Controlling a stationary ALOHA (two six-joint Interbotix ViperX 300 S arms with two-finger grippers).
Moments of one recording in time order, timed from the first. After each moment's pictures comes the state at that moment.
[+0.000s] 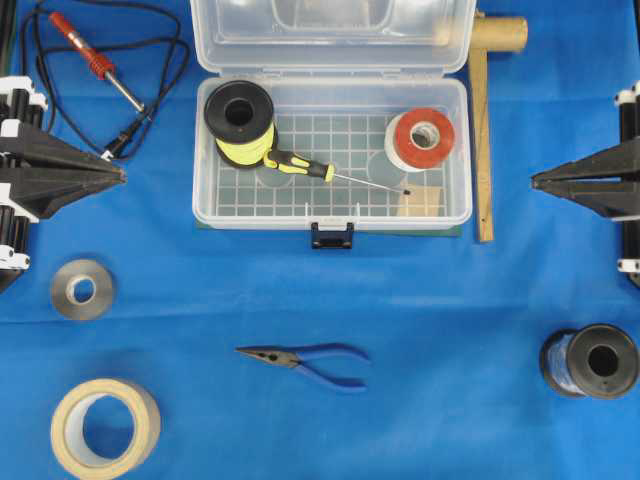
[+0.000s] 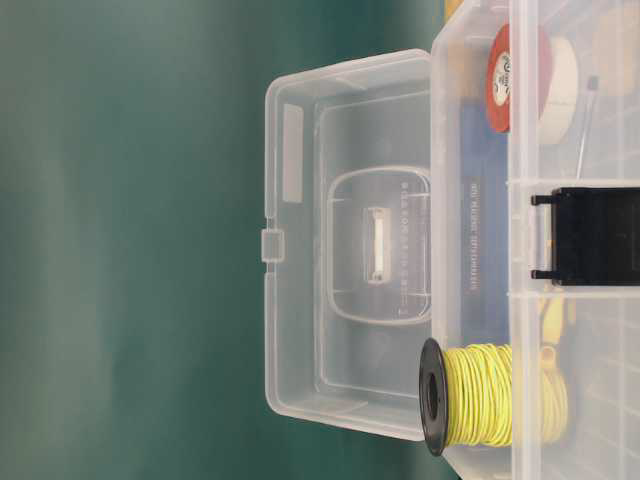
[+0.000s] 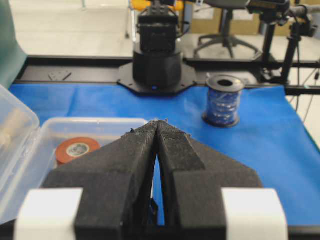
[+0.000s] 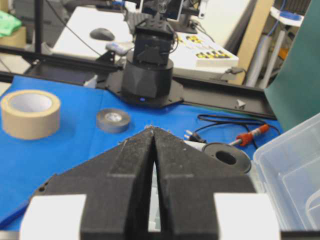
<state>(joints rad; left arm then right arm) 0.00 -0.97 1.18 0.00 -0.29 0.00 0.00 -0.97 1.19 0.00 -0.29 0.00</state>
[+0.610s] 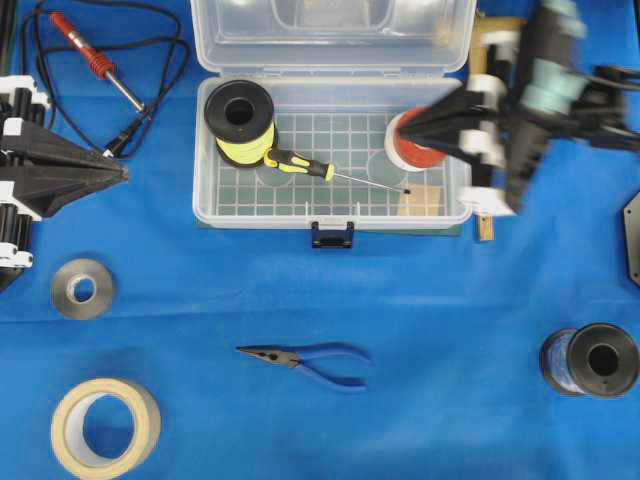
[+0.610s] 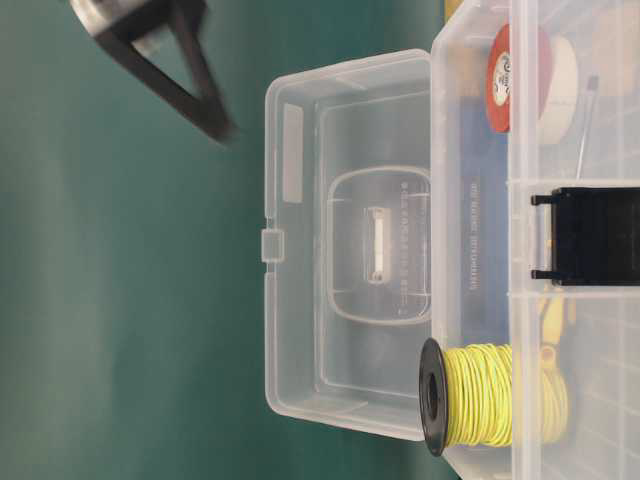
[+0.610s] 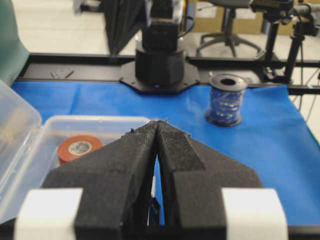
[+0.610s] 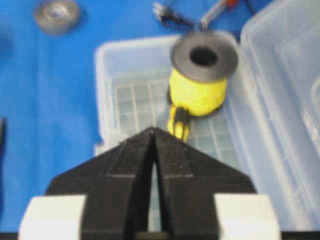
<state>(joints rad) 0.00 -0.96 1.18 -0.03 -0.30 0.02 -0.17 -0.37 0.67 0.07 0.22 0.15</state>
